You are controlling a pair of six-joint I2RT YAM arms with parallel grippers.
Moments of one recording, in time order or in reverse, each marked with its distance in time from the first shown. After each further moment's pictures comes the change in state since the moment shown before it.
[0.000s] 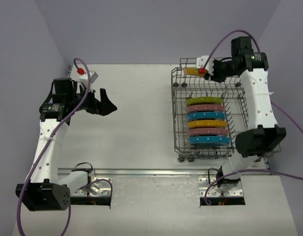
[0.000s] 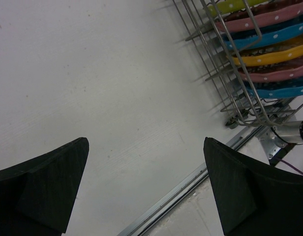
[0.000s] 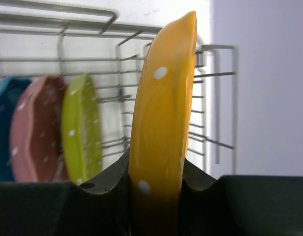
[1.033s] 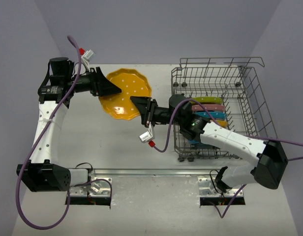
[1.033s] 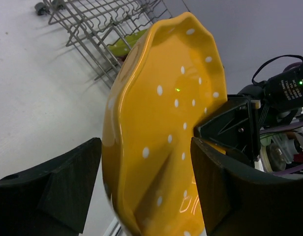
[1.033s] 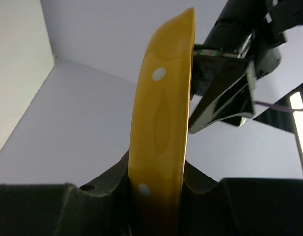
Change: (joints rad) left arm 0.000 0.202 0.271 0.118 0.389 -0.273; right arm 0.864 -0.411 -1.028 1.518 0.191 -0.452
